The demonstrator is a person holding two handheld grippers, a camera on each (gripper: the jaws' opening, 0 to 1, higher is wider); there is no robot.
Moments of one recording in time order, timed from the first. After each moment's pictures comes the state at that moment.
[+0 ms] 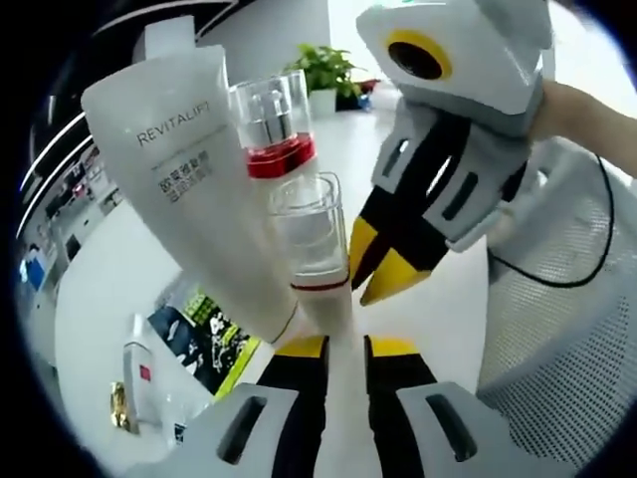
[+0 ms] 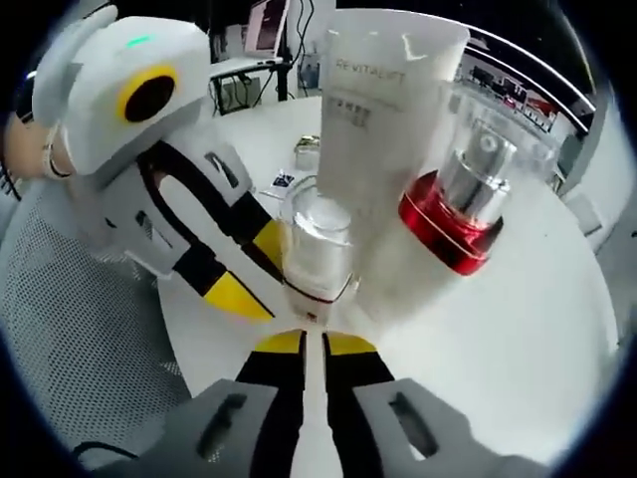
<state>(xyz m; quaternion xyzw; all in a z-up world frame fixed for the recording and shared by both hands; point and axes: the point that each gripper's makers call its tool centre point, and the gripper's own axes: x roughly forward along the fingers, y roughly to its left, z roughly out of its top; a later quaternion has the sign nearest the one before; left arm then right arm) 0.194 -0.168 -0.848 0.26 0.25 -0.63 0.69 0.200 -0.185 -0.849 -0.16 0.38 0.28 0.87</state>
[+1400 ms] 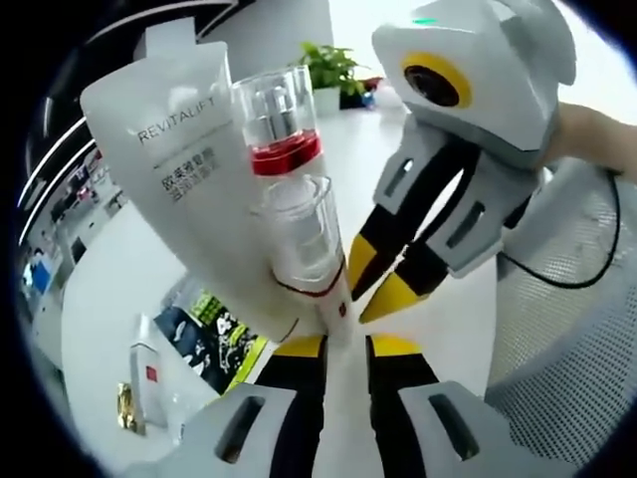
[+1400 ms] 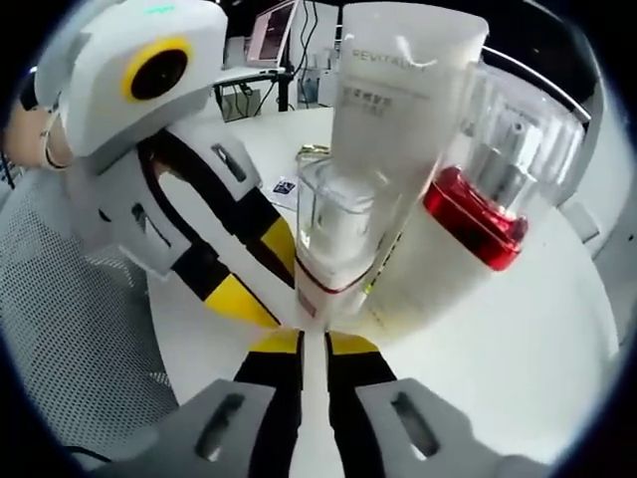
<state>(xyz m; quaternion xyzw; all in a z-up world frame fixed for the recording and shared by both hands) 0.204 -0.166 -0.851 0.27 0.24 -0.62 0.70 0.202 -0.182 -0.860 -0.17 0.37 0.26 0.87</state>
